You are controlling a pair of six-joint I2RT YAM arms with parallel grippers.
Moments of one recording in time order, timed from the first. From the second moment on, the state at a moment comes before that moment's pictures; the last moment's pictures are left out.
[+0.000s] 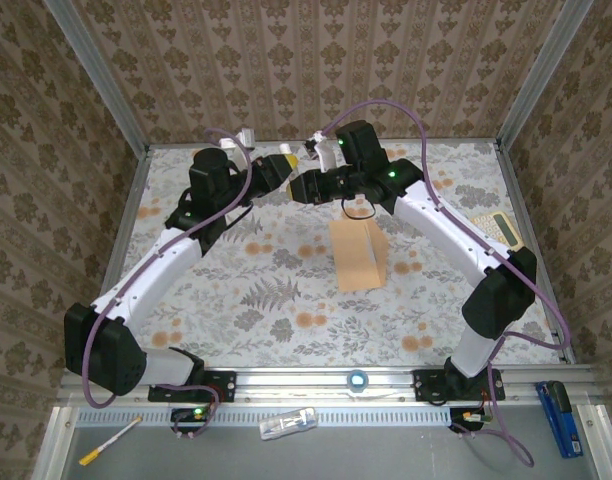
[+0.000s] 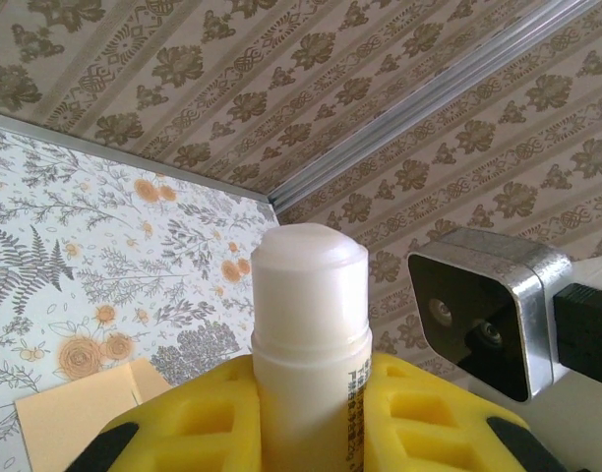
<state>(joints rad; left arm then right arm) -0.48 1.33 1.14 0.06 0.43 -0.86 0.58 1.72 1.71 -0.59 -0.56 0.39</state>
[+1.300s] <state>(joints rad) -0.41 1.33 1.10 0.58 0.76 -1.00 0.49 1.69 1.56 0.09 -1.13 0.79</state>
